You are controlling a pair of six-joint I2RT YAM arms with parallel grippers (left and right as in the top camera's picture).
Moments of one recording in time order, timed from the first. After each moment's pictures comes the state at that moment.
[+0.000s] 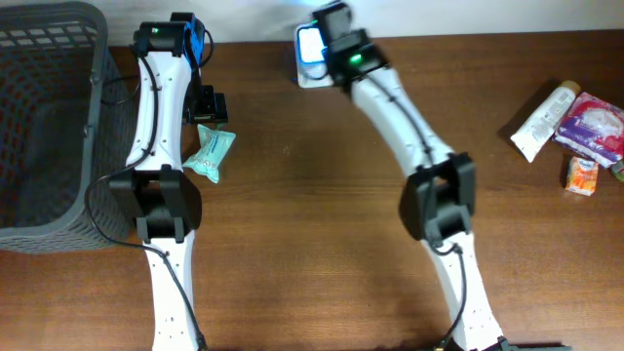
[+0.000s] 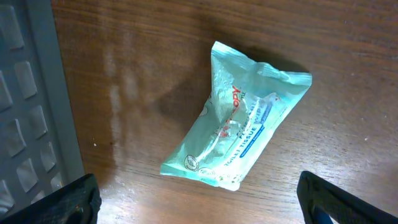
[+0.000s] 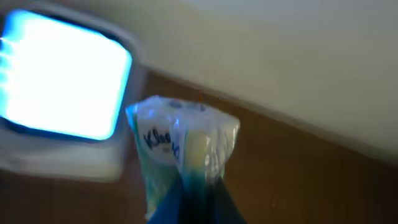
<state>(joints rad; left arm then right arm) -0.05 2.54 2.65 -1.69 -0.17 -0.21 0.39 2.55 2.48 -0.72 0.48 -0.11</state>
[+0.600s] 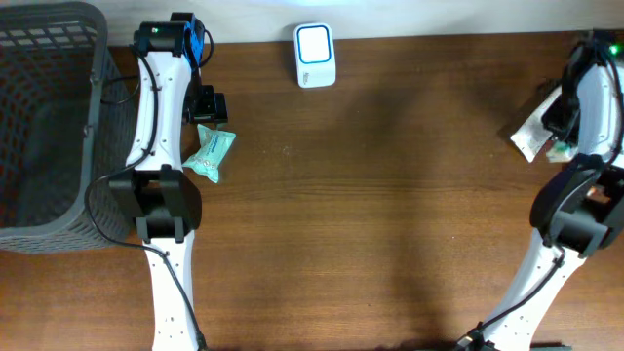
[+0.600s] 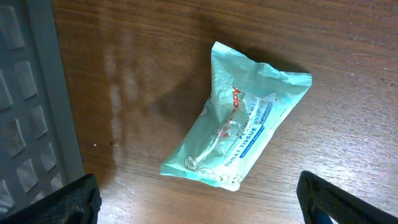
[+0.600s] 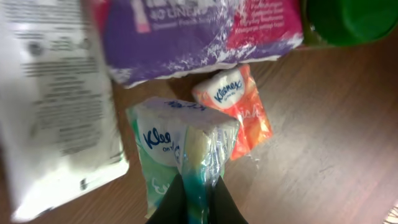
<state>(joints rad) -0.05 2.54 2.65 -1.69 -0.17 -0.21 -0.41 2.37 2.22 -1.33 0.41 0.39</state>
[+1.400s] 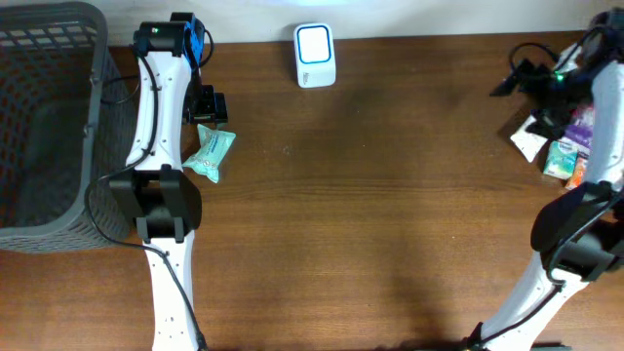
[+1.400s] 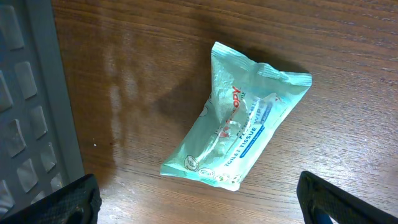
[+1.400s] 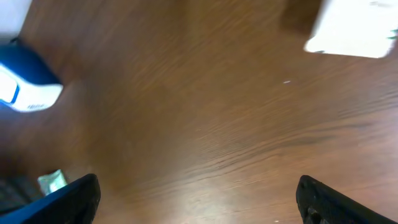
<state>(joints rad) -0.05 2.54 2.65 -1.69 -0.17 -0.21 -0.36 2.14 2.20 -1.44 -0.40 0.32</state>
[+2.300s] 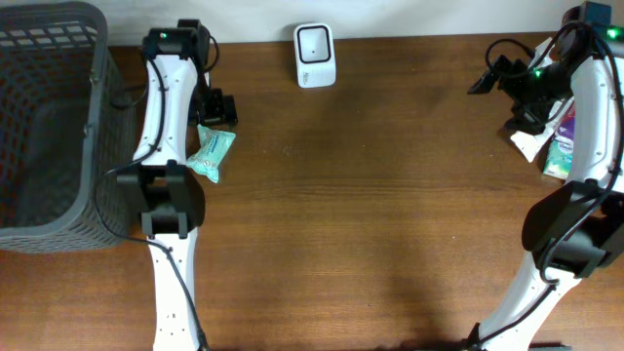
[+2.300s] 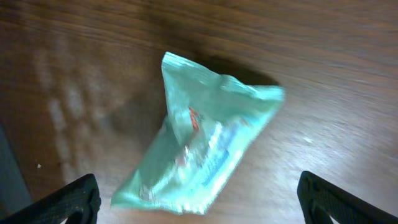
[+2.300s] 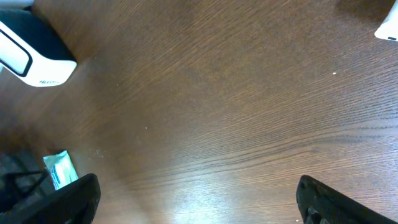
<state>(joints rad) -0.05 2.62 2.65 -1.64 -0.07 -0.23 -0.30 2.14 2.20 -1.44 -0.42 0.32</state>
